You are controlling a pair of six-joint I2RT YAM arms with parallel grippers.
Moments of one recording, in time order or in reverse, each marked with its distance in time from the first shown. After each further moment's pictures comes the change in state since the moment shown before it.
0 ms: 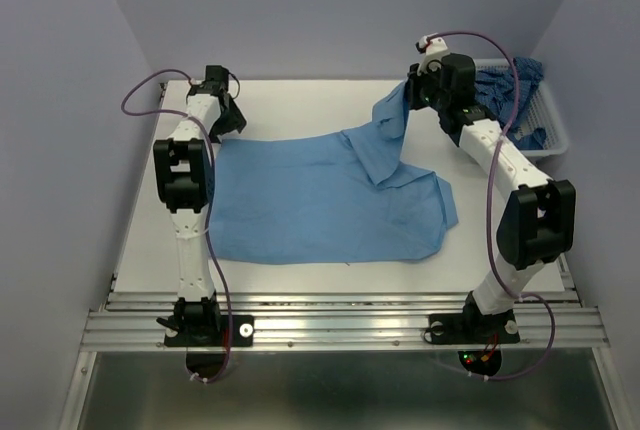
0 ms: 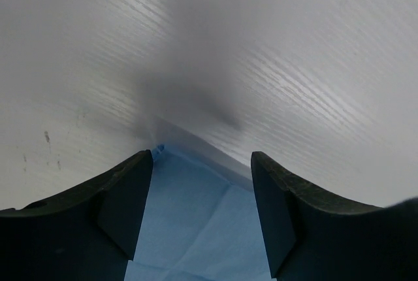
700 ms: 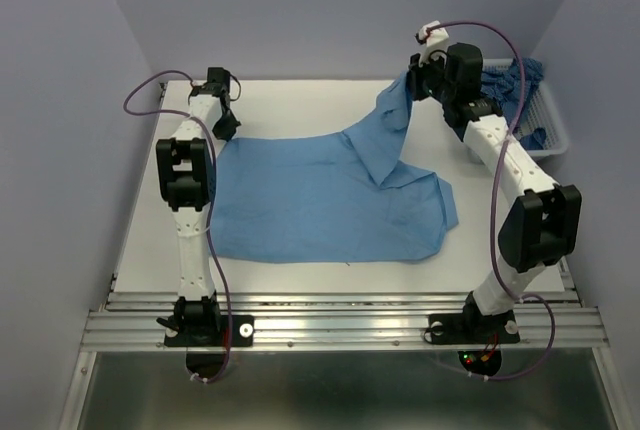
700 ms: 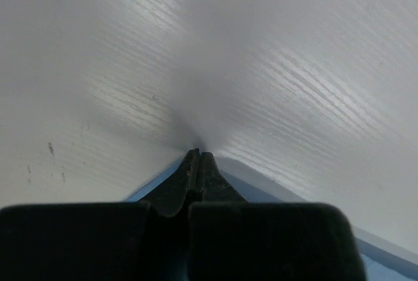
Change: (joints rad) left arm 0.000 0.066 0.042 -0.010 -0.022 0.021; right arm 0.000 -0.039 0.018 -0.020 -0.047 -0.079
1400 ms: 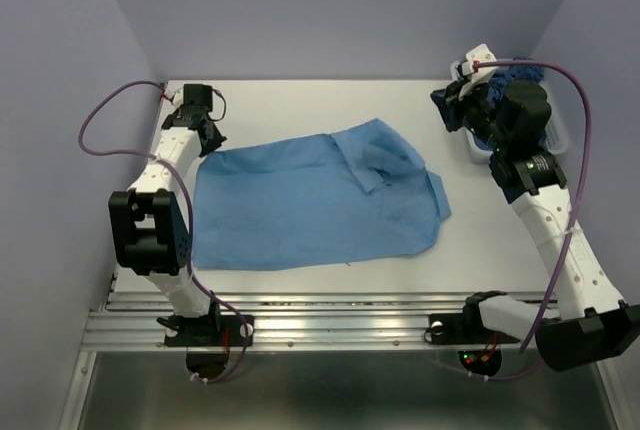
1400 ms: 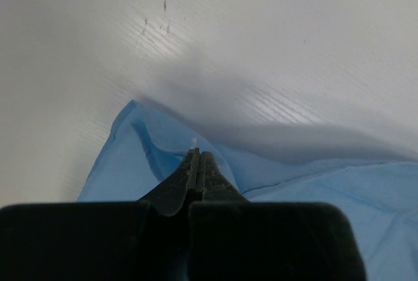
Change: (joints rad) left arm -0.015 -0.721 -0.714 0.200 -0.076 -0.017; right arm 0.000 -0.540 -0.214 -0.130 -0.022 -0.114
